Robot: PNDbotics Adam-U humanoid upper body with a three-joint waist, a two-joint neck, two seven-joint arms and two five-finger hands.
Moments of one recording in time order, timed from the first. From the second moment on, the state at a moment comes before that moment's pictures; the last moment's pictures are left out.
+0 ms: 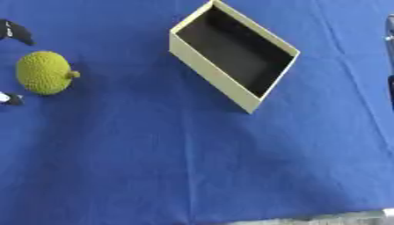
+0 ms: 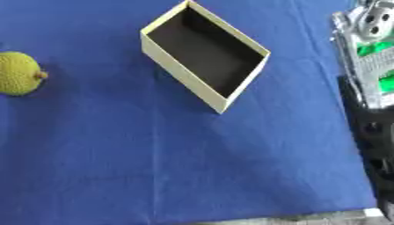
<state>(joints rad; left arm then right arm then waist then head) -0.91 0.67 -0.23 -1.19 -0.56 -0.27 -0.58 -0.64 -0.55 -0.02 -1.98 0.12 -0.01 -0.38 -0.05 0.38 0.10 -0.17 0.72</state>
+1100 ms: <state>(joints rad) -1.02 0.52 -0.22 -1.02 -0.80 -0.35 -0.33 -0.65 -0.54 -0.01 -1.98 0.11 -0.01 -0.37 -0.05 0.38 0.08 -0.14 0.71</state>
